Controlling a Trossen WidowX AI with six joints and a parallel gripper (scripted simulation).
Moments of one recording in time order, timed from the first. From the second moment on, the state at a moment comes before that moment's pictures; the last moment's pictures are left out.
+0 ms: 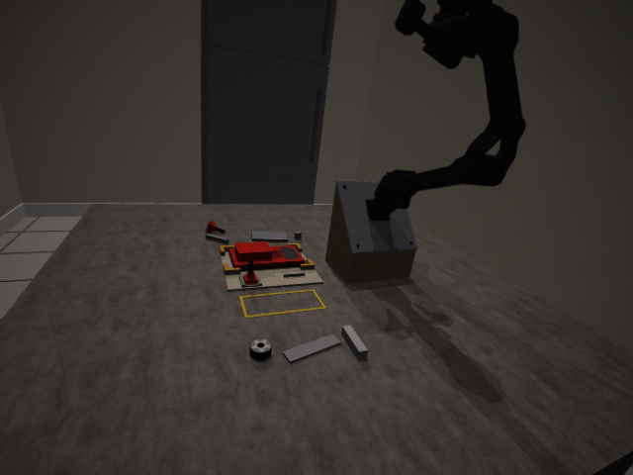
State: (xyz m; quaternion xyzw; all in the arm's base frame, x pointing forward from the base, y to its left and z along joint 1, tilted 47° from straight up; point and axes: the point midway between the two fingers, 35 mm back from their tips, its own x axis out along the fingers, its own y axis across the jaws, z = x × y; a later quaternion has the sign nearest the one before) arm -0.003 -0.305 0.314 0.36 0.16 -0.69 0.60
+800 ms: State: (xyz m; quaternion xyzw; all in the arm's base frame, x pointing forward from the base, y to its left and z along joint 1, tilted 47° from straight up) arm 0.296 -0.235 0.058 0.33 0.56 -0.09 0.76
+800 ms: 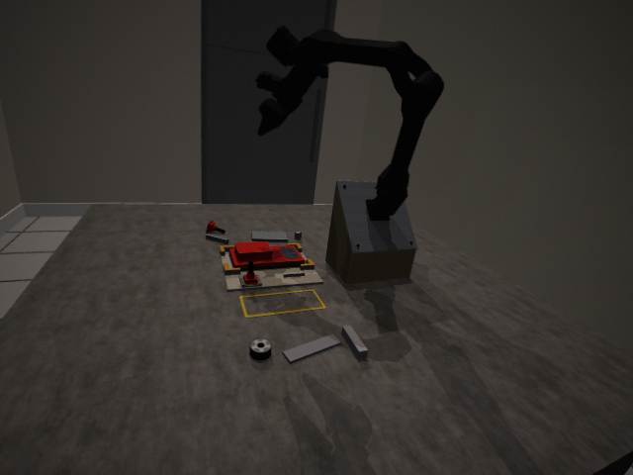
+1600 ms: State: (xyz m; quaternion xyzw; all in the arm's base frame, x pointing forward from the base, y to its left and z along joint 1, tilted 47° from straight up) arm 0.333 -0.017 -0.084 0.27 0.65 0.28 0.65
